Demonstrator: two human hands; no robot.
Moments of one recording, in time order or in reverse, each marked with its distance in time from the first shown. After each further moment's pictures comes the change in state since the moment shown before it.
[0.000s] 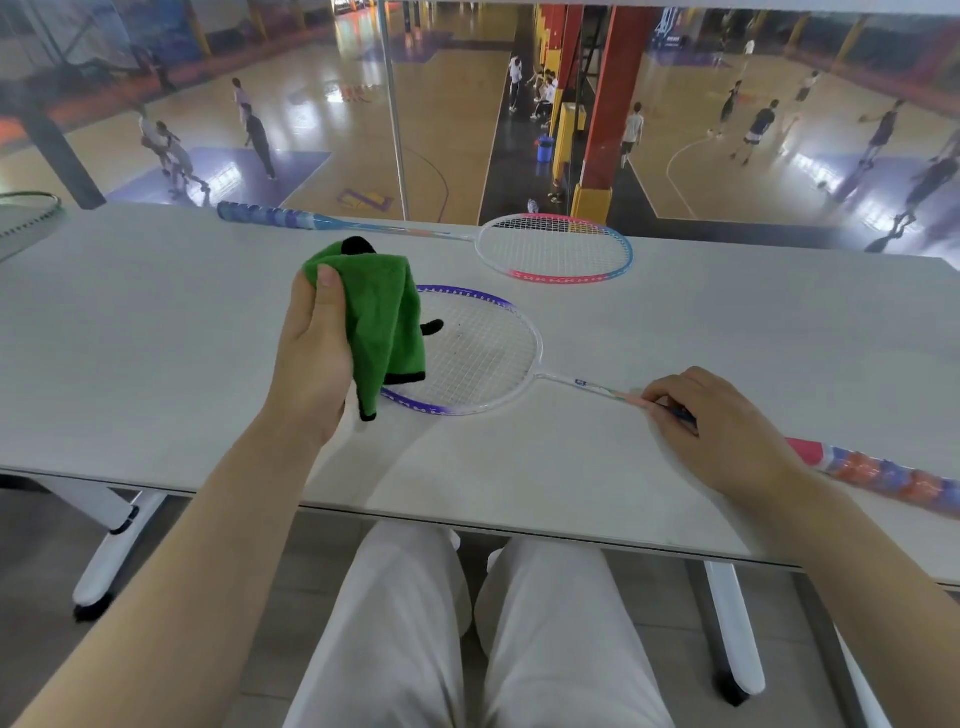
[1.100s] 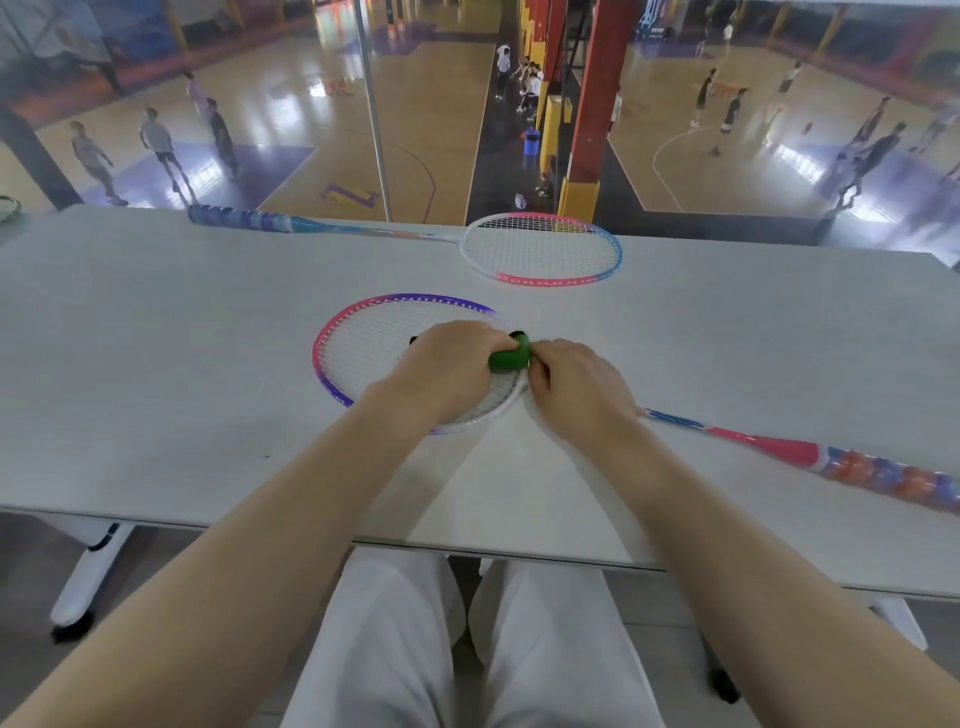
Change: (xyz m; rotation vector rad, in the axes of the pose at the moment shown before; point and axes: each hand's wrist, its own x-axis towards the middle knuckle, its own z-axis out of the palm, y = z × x) left_hand 0.037 -0.056 0.081 1.252 -0.699 0.438; right_hand 0.084 -0.071 0.064 -0.063 -0.004 0.029
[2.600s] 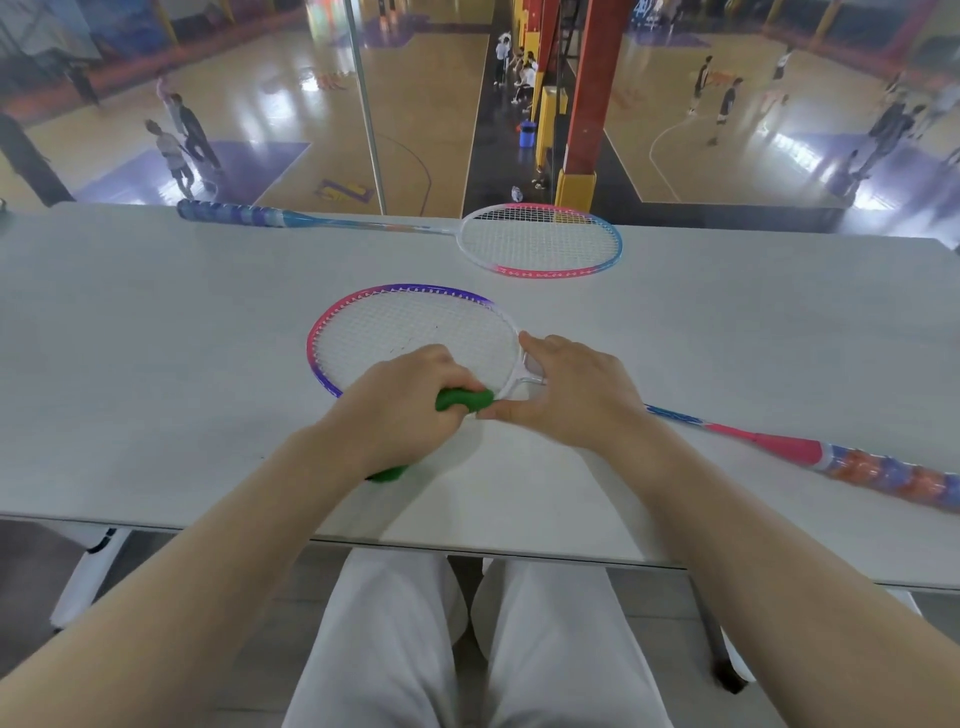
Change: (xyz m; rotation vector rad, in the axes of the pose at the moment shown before) left_hand -0.058 -0.009 -0.018 -0.122 -0.084 -0.071; right_hand -0.005 -0.010 -0.014 -0.075 -0.144 -0.022
